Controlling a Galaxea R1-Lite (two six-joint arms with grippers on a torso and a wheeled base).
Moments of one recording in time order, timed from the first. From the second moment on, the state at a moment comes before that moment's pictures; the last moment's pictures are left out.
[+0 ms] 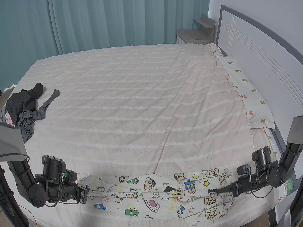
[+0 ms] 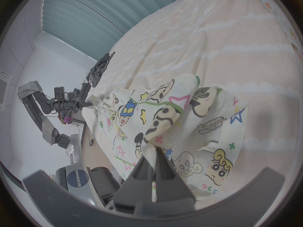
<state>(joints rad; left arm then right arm) -0.17 1.97 -0.14 -0.94 -0.13 0.07 0.13 2.07 -0.29 -0.77 0.63 -0.04</state>
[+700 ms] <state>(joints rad) -0.14 1.90 -0.15 -1.00 -0.12 -0.24 -0.02 2.07 -0.05 -1.13 0.70 0.00</state>
